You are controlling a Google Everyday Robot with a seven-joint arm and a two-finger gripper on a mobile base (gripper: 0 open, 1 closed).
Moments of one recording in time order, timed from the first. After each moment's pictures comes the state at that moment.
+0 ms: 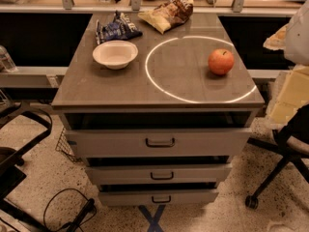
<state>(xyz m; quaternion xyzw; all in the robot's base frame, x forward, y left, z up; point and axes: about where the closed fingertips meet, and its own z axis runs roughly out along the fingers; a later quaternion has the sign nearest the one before) 0.438 -0.217 0.977 -0.60 0.78 -0.03 0.16</state>
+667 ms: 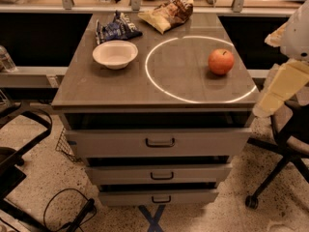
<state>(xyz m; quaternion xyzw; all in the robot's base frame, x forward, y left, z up) 0.464 -0.220 0.972 -0.56 0.80 -0.02 0.20</state>
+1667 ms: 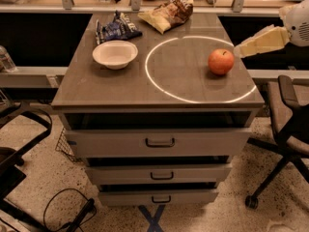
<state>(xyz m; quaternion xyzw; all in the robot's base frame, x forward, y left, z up) 0.617 -0.259 0.993 -0.36 0.79 0.07 0.49</state>
